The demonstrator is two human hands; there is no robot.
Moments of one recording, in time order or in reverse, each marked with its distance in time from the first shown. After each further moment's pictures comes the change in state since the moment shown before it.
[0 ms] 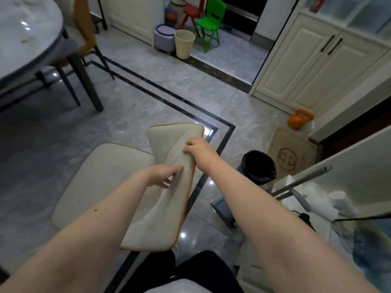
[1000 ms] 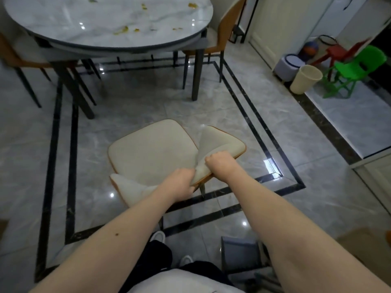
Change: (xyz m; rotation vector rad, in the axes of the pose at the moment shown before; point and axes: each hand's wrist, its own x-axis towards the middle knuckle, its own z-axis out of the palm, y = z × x) left_hand -0.016 0.001 0.078 0.378 0.743 0.010; right_hand 0.052 0.001 -0.013 -0.845 -0.265 -0.839
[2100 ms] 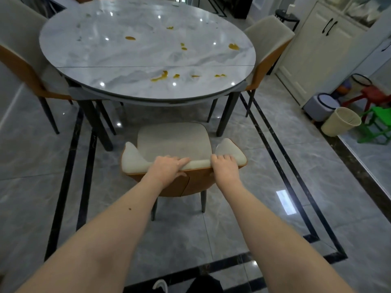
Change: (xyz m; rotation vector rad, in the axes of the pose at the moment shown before) left_hand 0.207 -0.282 -0.226 0.383 0.249 0.050; right_hand 0.341 0.035 -0.134 0.271 0.150 0.334
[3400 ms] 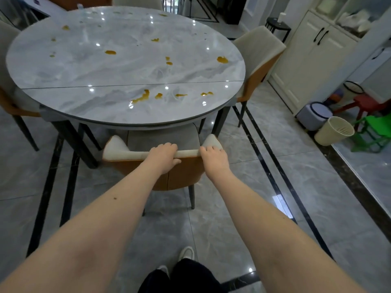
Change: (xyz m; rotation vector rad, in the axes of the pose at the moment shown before) left_hand 0.162 -0.021 -0.063 -0.228 -0.054 -0.244; right_hand 0.143 0.063 -0.044 0.006 0.058 -0.045
